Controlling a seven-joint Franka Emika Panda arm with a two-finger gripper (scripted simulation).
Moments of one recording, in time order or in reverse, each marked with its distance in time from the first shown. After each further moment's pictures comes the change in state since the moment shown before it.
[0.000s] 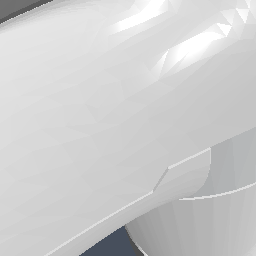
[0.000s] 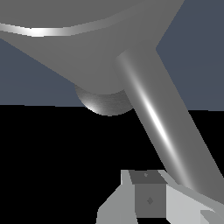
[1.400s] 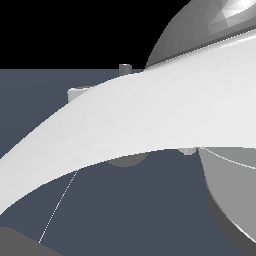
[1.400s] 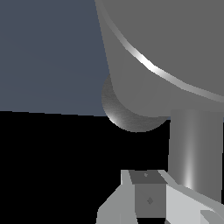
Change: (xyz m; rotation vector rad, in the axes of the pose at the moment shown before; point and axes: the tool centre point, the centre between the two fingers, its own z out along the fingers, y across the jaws) arm 0.026 -0.073 0.003 0.016 0.079 -0.024
